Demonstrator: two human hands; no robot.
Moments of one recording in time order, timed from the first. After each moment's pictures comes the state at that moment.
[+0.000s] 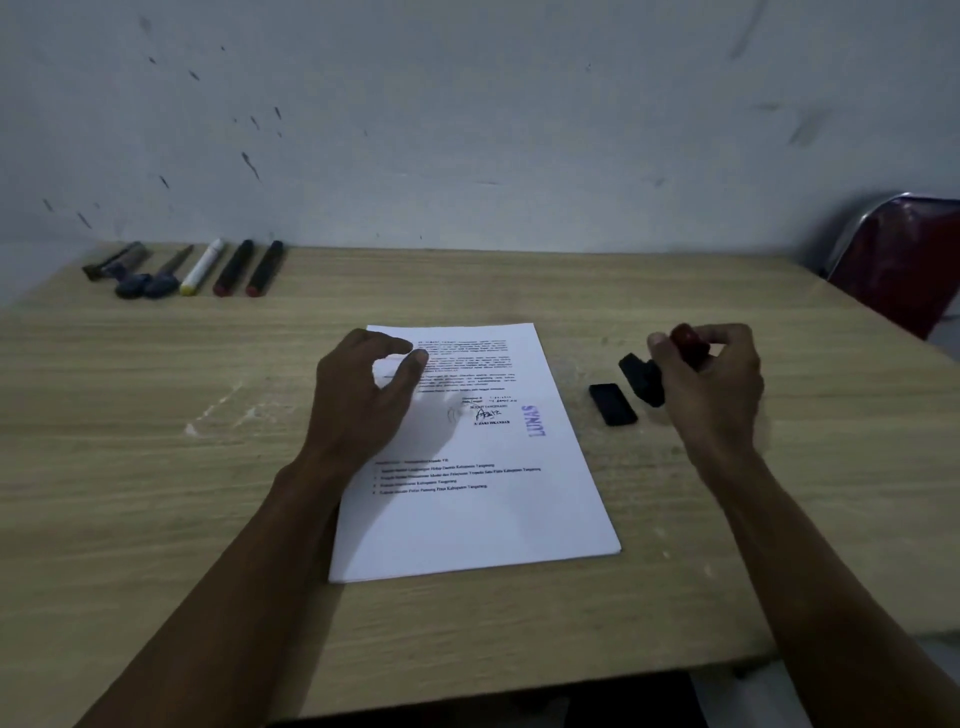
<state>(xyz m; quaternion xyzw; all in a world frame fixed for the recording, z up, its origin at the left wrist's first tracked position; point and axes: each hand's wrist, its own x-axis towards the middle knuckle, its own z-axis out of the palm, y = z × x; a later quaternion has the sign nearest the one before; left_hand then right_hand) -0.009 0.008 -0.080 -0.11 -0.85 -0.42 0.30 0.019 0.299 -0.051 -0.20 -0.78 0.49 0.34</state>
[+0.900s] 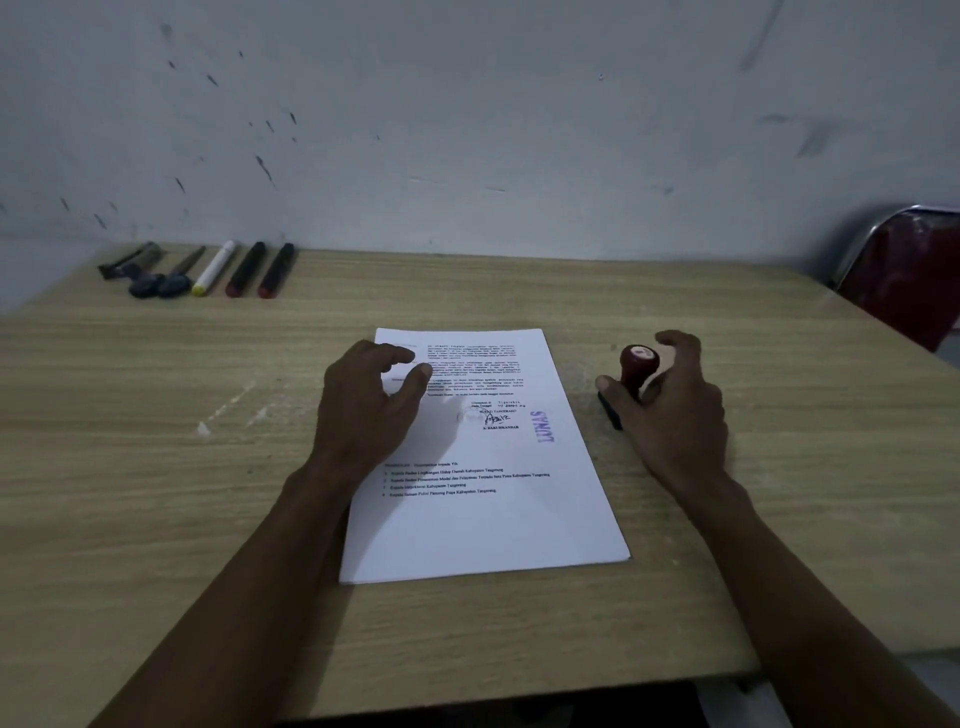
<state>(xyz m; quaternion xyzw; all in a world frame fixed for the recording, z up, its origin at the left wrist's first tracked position) -0.004 0.009 -0.078 -0.05 -0.87 -0.41 0.28 0.026 0.280 -0.065 -0.12 -0.89 0.34 0.28</state>
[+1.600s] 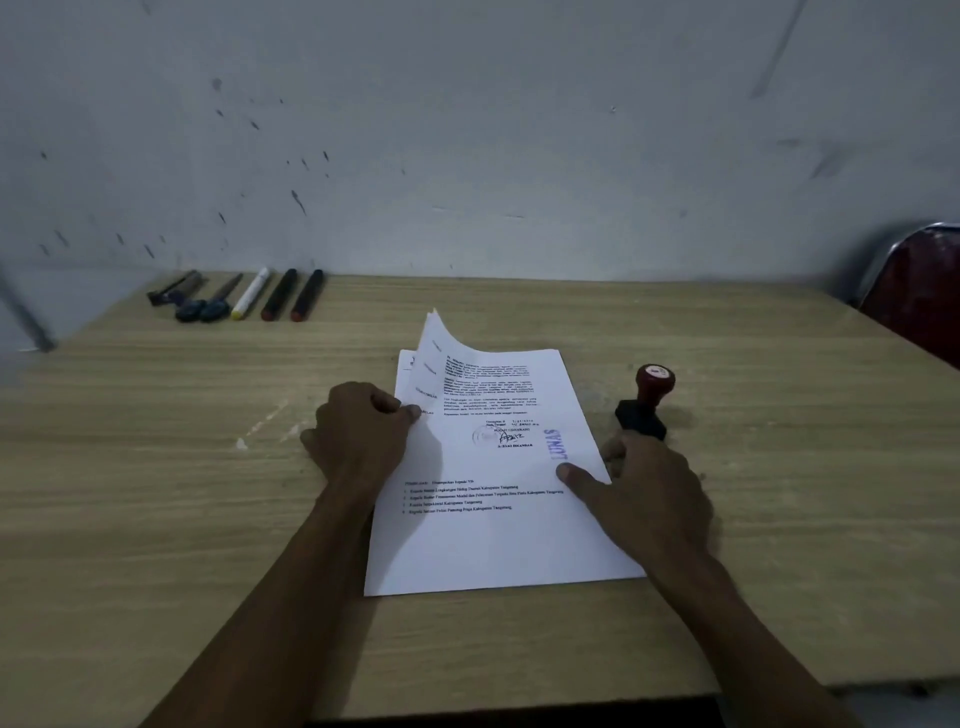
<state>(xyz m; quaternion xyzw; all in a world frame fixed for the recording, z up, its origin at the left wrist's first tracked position) 0.007 0.001 -0.067 0.21 -0.87 -0.41 0.18 0.069 0.233 -0.075 -0.13 -0.95 0.26 0.13</state>
